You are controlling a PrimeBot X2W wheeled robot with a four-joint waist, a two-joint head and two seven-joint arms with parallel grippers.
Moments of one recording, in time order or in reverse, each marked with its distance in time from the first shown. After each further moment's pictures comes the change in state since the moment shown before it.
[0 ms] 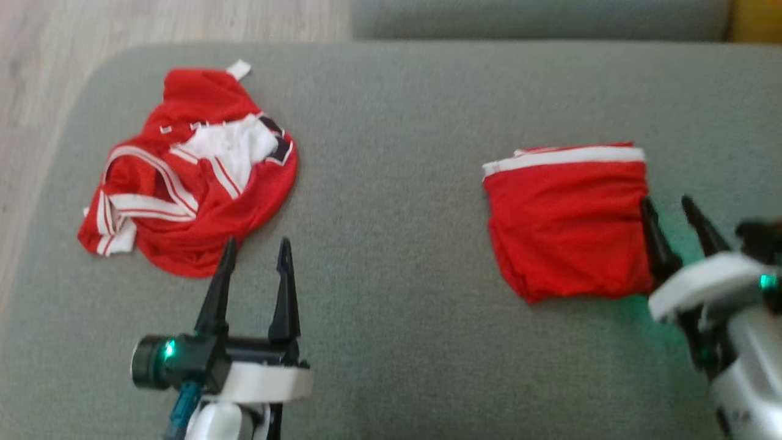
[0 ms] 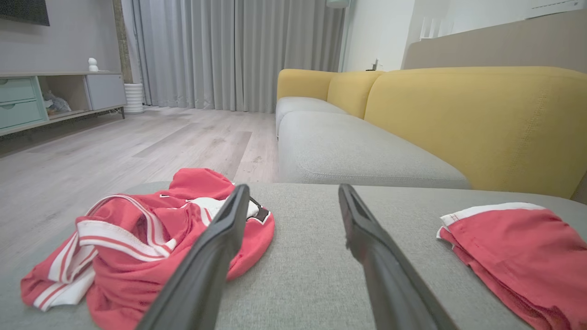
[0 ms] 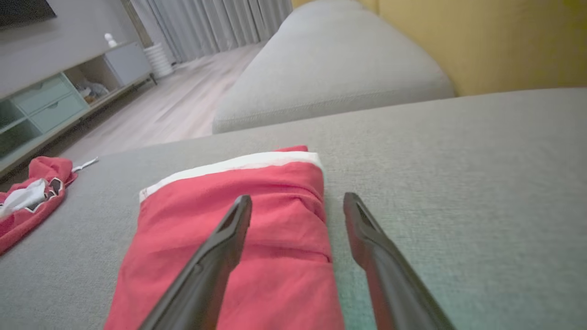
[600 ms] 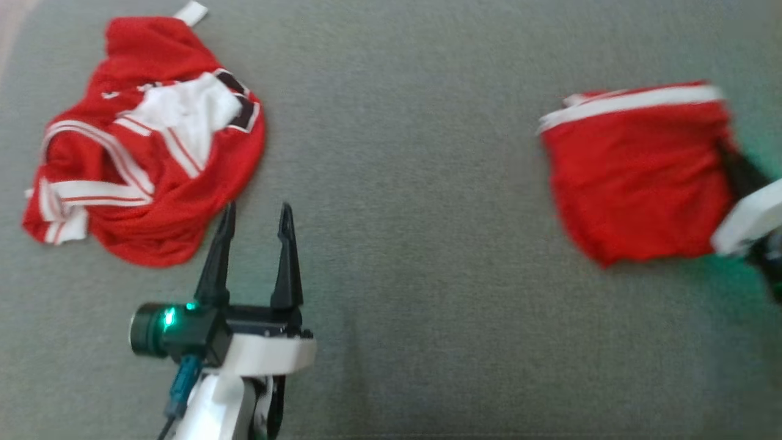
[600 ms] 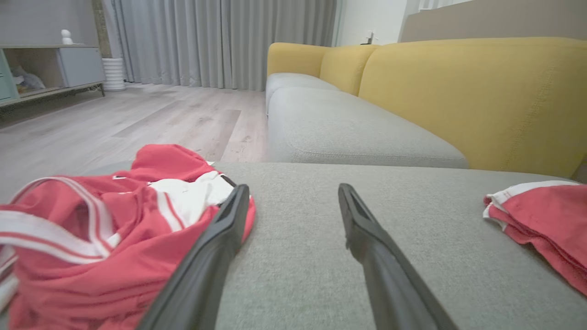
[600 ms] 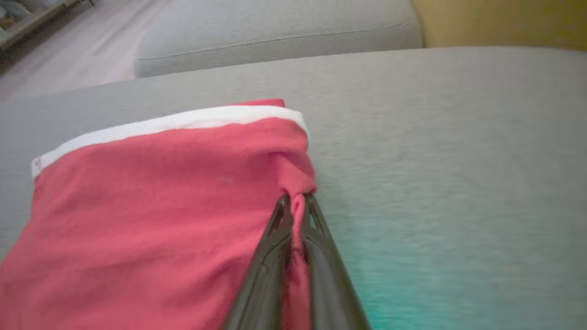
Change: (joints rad) left arm -0.071 -0.002 -0.011 -0.011 -0.007 0.024 0.000; right arm -0.237 -0.193 0.183 0.151 0.178 0.000 0.120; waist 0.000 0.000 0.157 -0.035
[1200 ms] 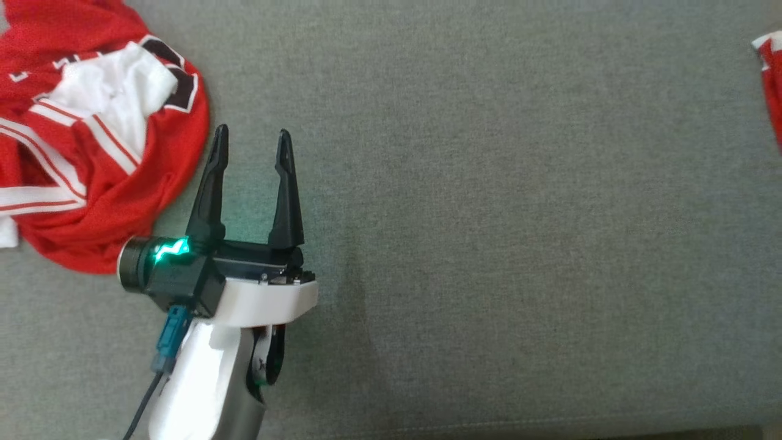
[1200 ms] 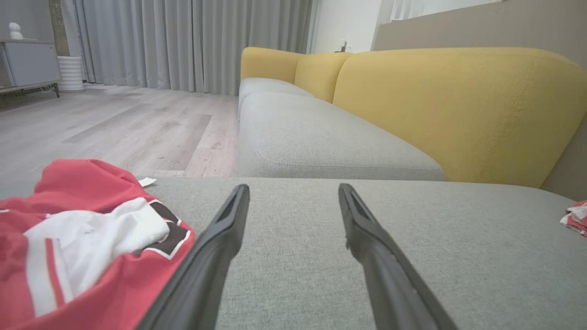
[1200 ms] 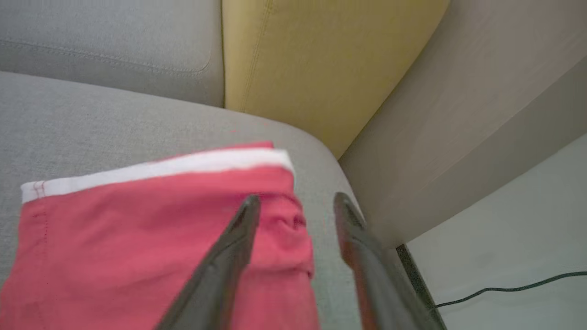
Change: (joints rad) left arm -0.167 -0.002 -0.008 -0.030 -0.006 -0.011 0.000; right arm -0.128 -0.353 -0.183 0.135 -0.208 0.000 -0.111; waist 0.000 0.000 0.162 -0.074
